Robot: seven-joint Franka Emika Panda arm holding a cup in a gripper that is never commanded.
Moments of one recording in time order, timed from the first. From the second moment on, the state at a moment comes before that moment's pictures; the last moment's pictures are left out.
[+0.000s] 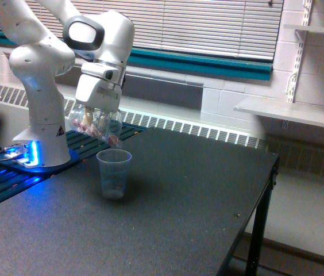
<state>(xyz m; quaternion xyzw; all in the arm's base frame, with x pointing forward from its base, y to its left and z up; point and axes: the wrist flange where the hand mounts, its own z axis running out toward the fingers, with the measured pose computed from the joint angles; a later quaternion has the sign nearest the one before) 0.280 -0.074 0.311 0.94 -0.30 0.03 0.17</state>
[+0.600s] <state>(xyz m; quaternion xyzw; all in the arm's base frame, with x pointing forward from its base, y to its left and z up) 0.277 -0.070 0.305 0.94 -0.29 0.02 0.19</state>
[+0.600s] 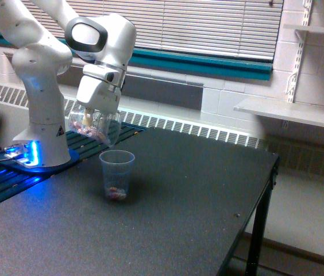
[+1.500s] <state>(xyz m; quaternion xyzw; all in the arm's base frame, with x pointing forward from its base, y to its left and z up) 0.272 -0.062 0.298 0.94 -0.29 0.00 0.19</state>
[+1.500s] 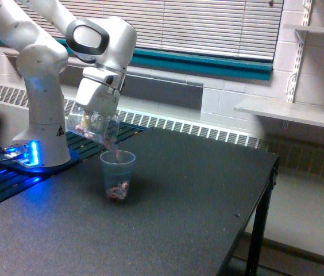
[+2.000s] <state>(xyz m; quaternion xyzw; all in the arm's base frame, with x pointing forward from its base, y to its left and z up) 0.272 -0.046 0.300 0.94 -0.28 0.01 0.20</state>
